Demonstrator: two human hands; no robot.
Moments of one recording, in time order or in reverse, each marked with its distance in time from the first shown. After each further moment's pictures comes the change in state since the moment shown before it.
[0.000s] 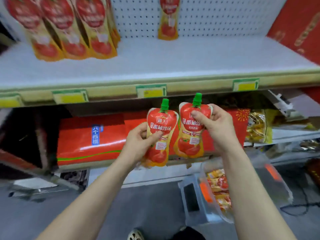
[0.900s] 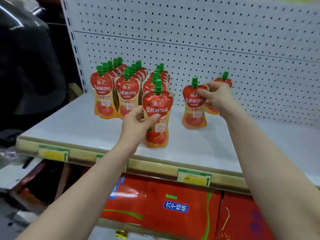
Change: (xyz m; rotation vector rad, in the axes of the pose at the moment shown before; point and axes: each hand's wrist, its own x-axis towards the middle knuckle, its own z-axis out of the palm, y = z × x) left_hand 0.147 0.160 -0.139 -0.095 0.393 0.363; right_hand 0.287 -0.149 0.180 -0.316 -0.270 -0.221
